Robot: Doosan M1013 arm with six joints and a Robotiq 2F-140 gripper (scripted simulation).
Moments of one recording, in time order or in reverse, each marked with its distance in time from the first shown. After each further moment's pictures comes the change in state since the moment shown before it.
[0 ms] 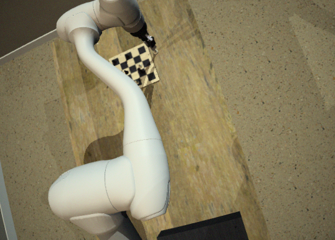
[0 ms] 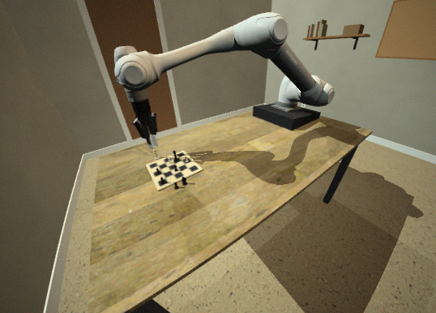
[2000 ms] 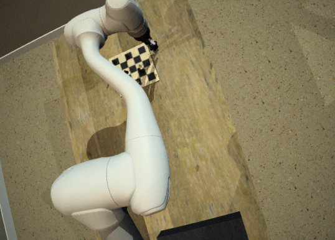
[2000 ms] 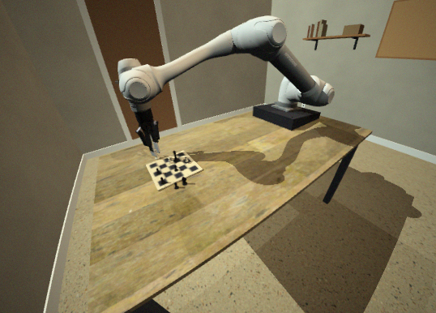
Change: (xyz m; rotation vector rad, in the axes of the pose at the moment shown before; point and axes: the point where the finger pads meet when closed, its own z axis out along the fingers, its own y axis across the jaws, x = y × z) arm 0.000 0.000 0.044 0.000 0.000 0.000
